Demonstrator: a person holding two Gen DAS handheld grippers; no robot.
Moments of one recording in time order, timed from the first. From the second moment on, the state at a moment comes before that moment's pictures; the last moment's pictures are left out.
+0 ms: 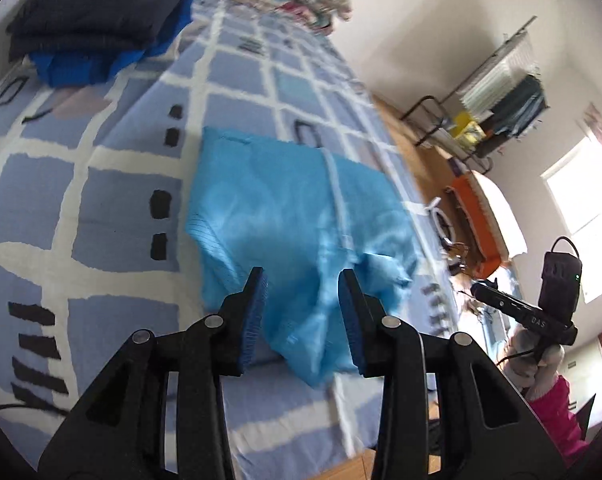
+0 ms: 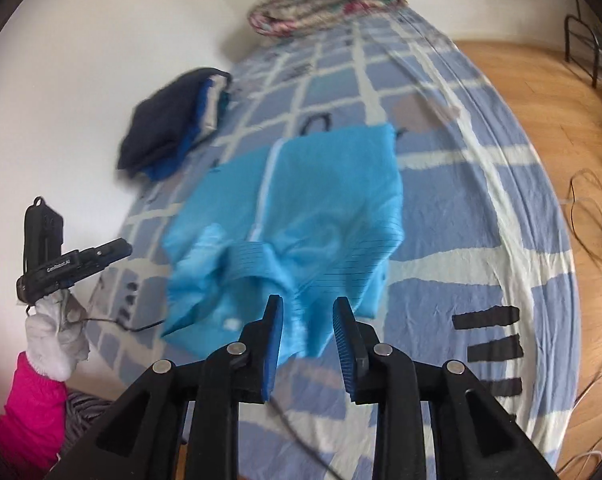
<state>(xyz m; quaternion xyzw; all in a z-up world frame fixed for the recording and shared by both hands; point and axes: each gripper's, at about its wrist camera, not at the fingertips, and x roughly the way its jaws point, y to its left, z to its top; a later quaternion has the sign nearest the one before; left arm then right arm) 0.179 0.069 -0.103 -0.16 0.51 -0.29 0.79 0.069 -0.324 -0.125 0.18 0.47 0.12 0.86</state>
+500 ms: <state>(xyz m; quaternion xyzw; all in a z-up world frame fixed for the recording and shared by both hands) 0.053 0.187 0.133 -0.13 0.34 -0.28 0.89 -0.102 -0.358 0.092 0.11 0.27 0.06 0.96</state>
